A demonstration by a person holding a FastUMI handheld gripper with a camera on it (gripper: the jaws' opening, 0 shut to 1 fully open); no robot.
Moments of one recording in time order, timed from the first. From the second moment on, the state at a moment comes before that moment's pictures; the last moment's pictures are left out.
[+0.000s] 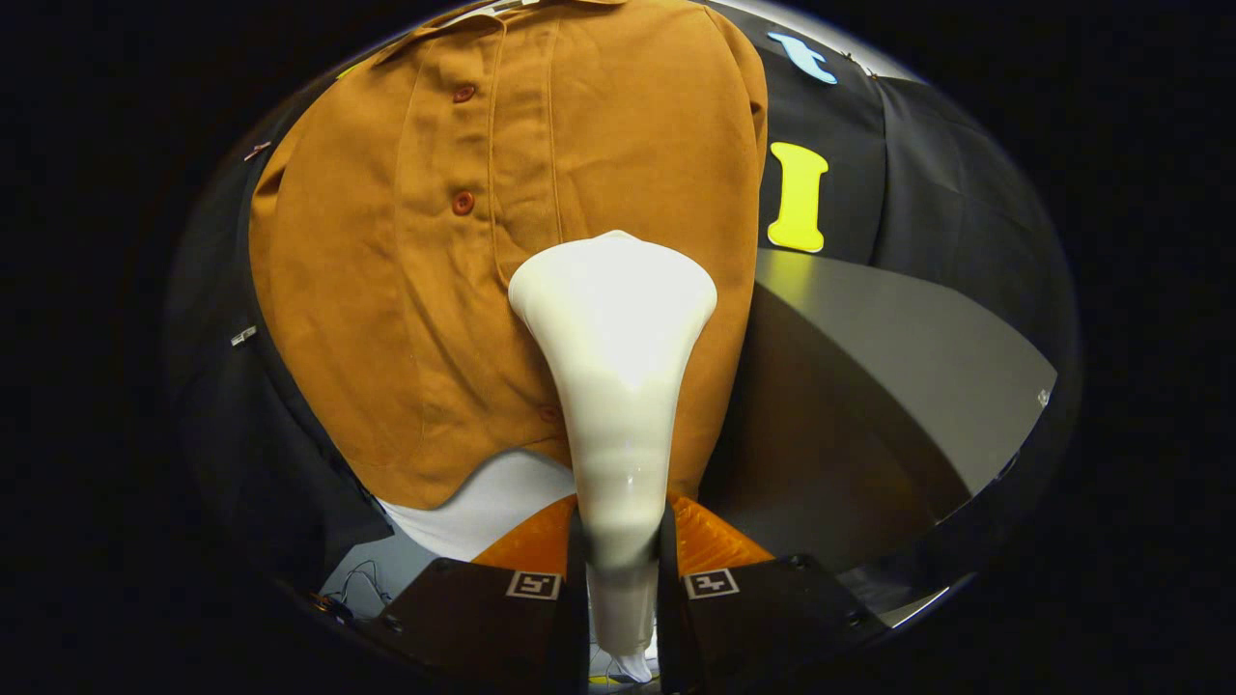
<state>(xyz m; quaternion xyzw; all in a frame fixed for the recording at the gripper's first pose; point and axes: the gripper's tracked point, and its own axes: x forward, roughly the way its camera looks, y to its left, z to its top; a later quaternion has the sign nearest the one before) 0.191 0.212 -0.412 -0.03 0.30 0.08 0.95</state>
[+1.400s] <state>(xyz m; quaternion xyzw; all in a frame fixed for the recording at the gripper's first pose) 0.118 0.254 -0.251 -0.01 0.16 0.09 0.98</state>
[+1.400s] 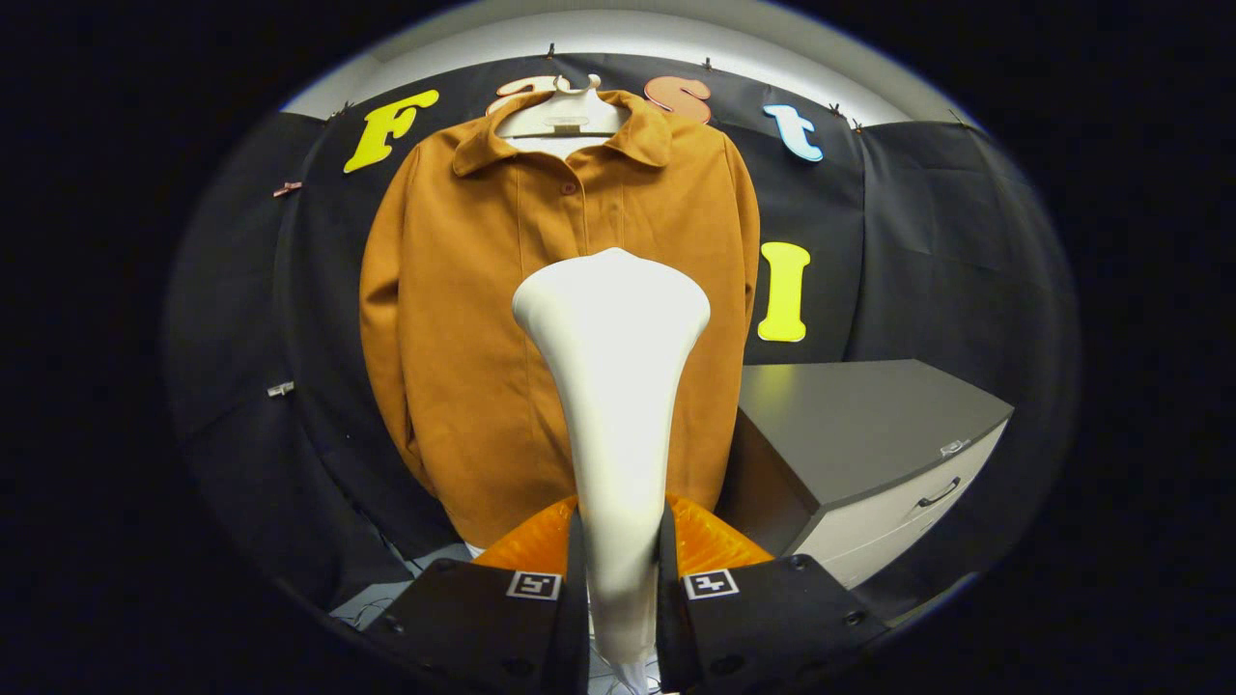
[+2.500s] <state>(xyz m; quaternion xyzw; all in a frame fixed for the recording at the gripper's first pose) 0.166 0.411 -0.198 -0.02 0.12 0.13 0.98</state>
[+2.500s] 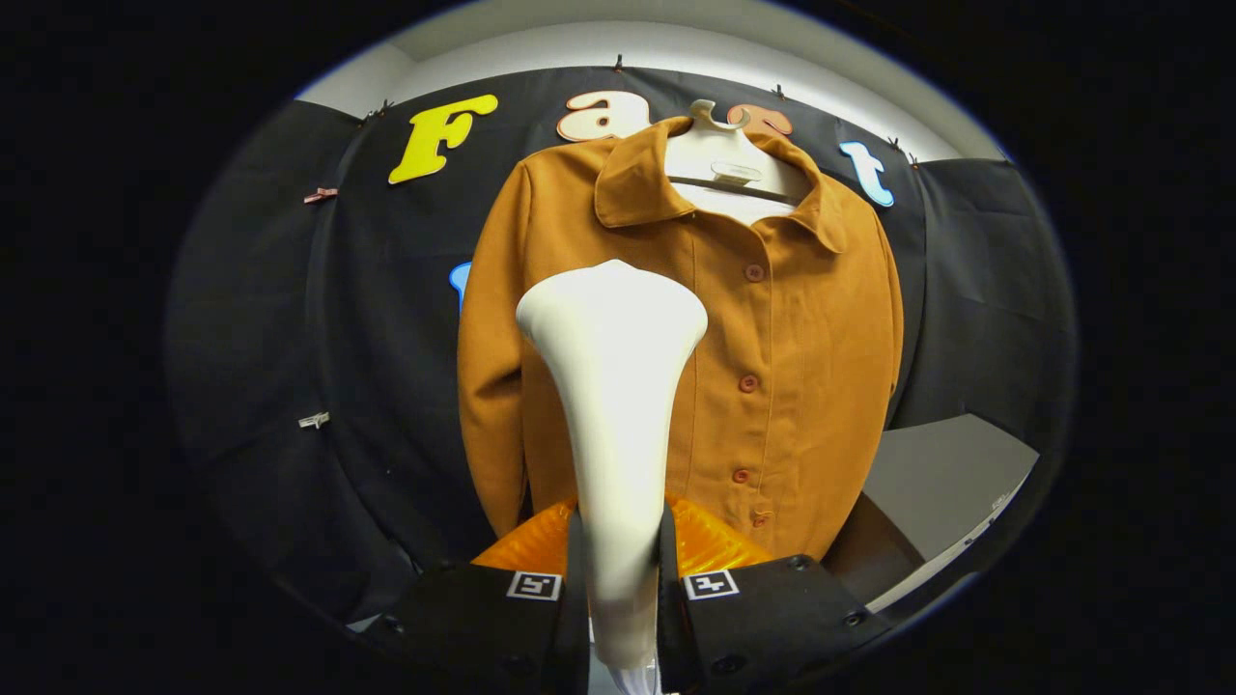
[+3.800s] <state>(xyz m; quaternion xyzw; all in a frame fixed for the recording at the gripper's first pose) 0.196 0.409 -0.254 -0.04 0.13 0.11 0.99</state>
